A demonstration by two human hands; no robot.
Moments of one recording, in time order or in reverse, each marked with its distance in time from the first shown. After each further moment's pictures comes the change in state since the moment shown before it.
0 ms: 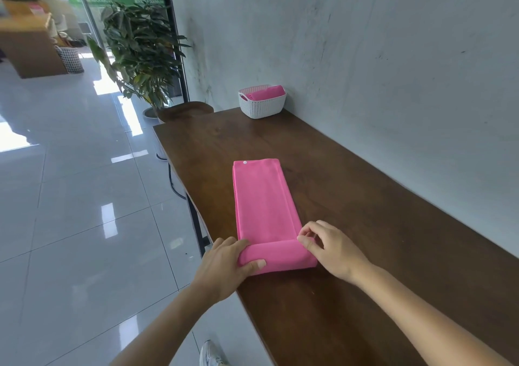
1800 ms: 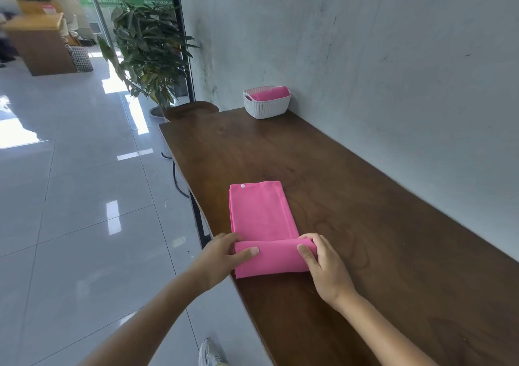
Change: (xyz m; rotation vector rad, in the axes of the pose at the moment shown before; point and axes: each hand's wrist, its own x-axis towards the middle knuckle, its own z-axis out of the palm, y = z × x) left_hand 0.001 -0.008 -0.010 -0.518 -0.074 -0.074; right_hand -0.026 0.004 0.053 0.284 0.222 0.081
